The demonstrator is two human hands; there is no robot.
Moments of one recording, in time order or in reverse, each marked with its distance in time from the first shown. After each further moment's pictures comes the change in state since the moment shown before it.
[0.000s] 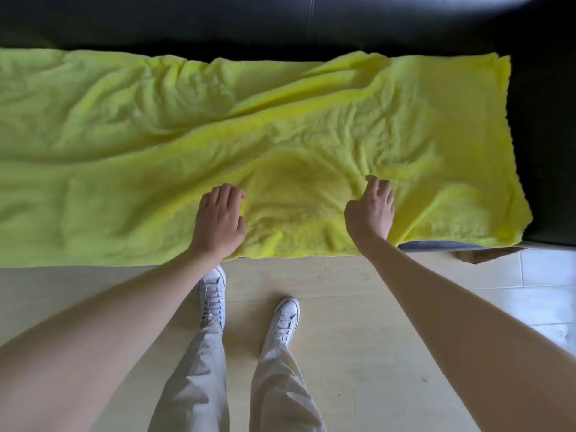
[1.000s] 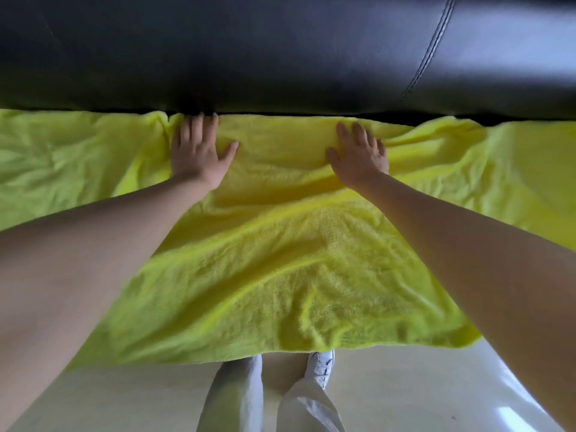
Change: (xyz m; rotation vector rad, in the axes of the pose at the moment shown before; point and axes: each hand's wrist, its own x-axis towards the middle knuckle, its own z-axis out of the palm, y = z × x) left_hand 0.247 -0.224 -0.019 0.079 -0.181 -0.342; right_hand 0.193 -0.242 0.069 -0.321 -0.312 -0.335
